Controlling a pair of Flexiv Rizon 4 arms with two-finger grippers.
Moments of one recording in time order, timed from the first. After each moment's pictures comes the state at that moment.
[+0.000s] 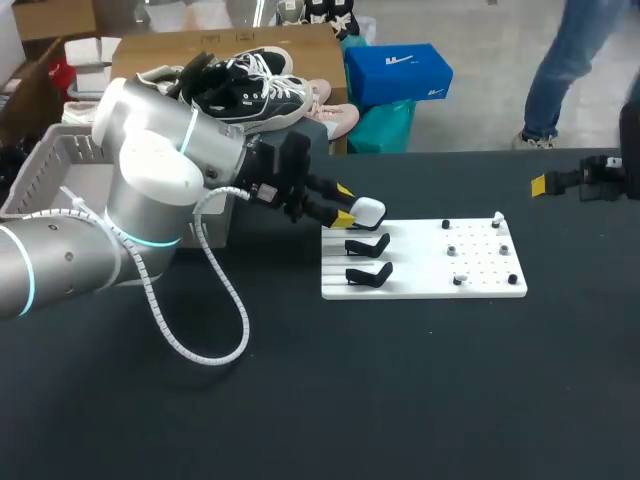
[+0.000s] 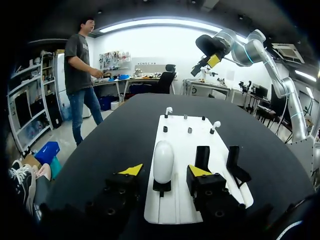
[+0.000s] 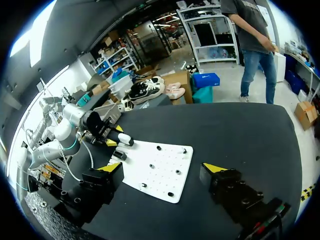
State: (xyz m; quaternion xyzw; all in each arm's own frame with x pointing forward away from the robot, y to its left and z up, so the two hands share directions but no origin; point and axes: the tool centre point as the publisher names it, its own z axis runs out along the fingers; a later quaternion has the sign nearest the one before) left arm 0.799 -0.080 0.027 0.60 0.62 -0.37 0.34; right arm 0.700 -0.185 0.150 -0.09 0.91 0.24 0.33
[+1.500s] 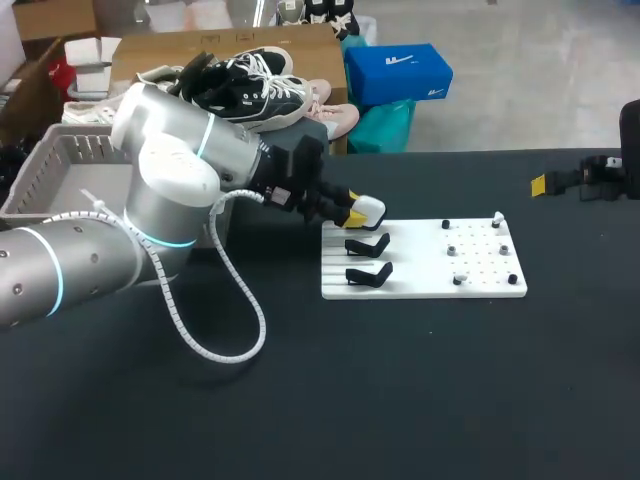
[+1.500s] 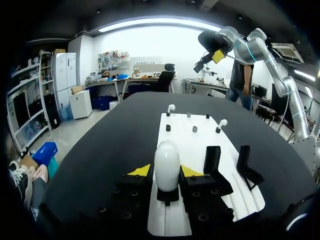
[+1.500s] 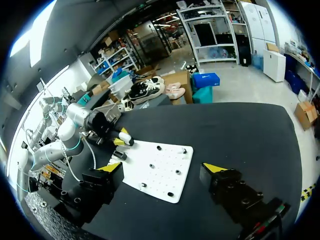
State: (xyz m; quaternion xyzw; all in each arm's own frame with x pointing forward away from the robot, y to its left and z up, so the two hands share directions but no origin) left arm 0.807 -0.098 0.013 0.60 0.62 -0.37 0.34; right arm 0.700 -0.185 0.150 -0.09 0.91 0.24 0.33
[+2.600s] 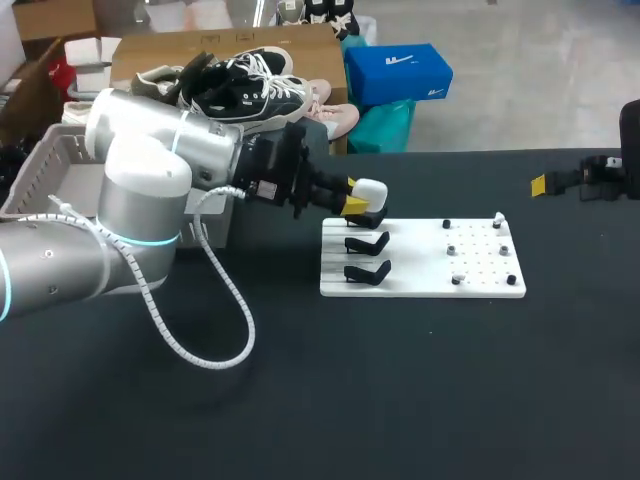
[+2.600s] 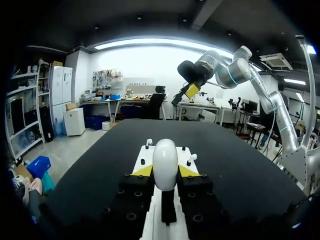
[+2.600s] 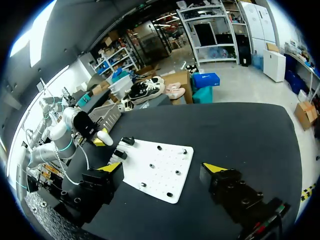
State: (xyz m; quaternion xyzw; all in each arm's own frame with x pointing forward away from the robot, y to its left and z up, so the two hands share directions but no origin) left arm 0.753 -0.100 0.082 0.58 0.57 -0.45 0.38; right arm 0.700 -0.185 0.150 -0.09 0.91 0.24 0.33
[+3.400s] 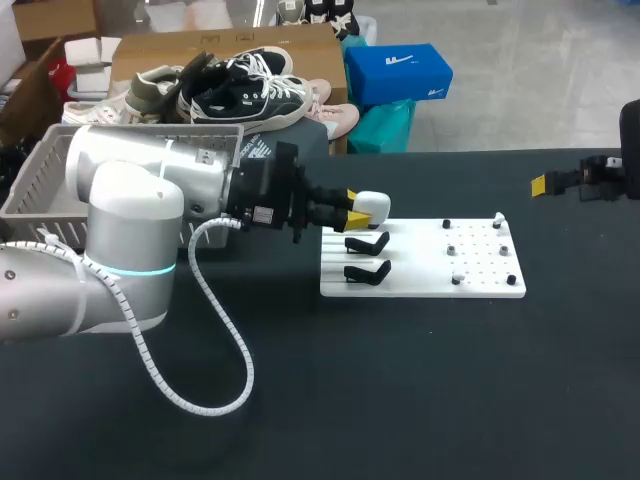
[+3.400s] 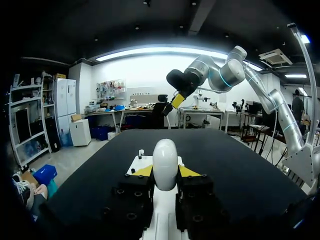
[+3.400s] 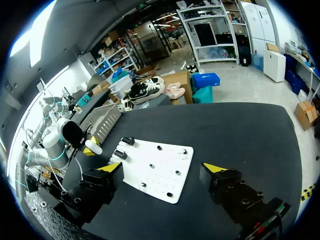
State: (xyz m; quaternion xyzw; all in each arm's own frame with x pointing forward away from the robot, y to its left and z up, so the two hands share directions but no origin) left arm 0.713 -0.100 0.099 0.56 0.55 -0.44 0.43; right arm 0.700 -0.185 0.150 -0.09 0.91 0.24 0.33
